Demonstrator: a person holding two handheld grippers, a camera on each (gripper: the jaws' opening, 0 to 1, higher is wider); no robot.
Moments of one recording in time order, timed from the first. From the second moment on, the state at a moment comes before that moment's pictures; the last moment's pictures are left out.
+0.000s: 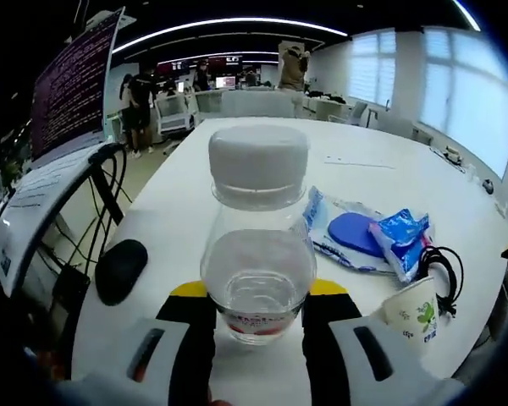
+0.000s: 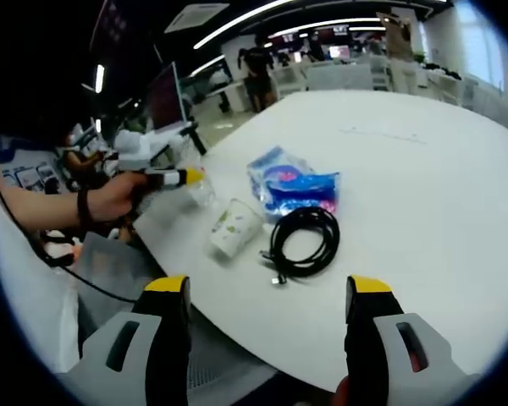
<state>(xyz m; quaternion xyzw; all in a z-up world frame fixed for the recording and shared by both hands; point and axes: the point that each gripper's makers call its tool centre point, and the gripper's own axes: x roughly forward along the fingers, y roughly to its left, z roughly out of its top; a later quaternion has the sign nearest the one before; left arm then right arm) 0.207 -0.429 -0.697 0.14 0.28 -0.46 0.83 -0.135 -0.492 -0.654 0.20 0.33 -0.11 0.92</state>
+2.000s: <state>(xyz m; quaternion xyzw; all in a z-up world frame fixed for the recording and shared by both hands) 0.250 -0.462 -0.678 0.07 0.29 -0.47 0.83 -0.129 -0.485 -0.663 0.21 0.33 -0.10 0.91</state>
